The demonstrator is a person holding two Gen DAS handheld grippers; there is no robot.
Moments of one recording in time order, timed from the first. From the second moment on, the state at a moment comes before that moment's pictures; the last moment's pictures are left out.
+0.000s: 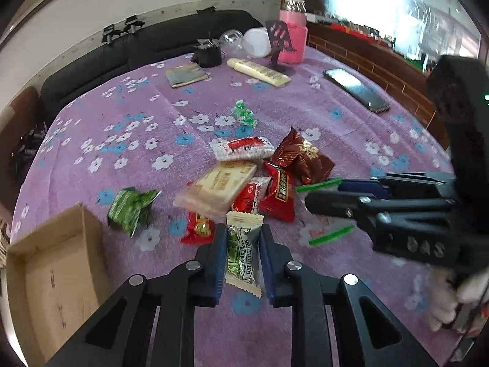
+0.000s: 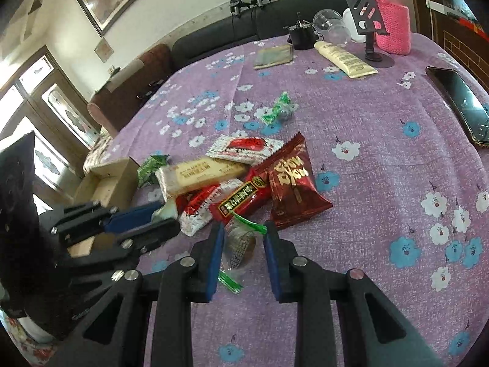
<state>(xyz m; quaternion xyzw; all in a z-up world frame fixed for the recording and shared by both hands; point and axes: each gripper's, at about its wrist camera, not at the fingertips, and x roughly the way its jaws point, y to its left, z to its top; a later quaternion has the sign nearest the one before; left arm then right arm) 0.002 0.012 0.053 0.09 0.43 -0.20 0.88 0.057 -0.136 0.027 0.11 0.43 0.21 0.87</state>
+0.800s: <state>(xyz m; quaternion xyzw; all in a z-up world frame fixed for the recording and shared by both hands) -0.094 0.239 0.083 -0.05 0.40 0.03 0.92 -0.005 -0.009 0.080 0.06 0.39 0.36 0.85</state>
